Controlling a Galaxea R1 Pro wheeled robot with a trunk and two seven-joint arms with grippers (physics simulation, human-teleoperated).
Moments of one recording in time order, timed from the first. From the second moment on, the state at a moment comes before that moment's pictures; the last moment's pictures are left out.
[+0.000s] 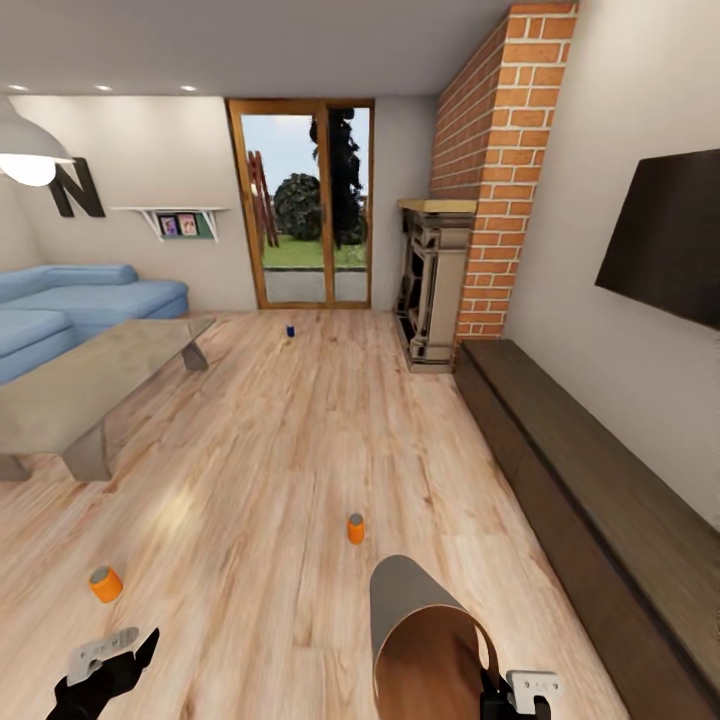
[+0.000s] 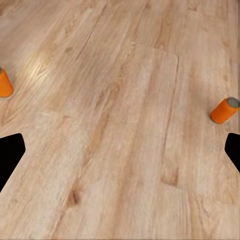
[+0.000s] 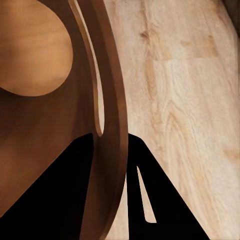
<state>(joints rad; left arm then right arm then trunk) -0.07 0.22 0.25 -0.92 0.33 -0.05 -0.20 0.00 0.04 -0.09 -0.93 0.02 -0.12 0.08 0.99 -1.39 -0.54</state>
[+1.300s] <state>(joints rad) -0.07 0.22 0.25 -0.91 0.33 -0.03 -0.20 -0.01 0.04 -0.09 -0.93 0.02 -0.12 0.08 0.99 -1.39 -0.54</state>
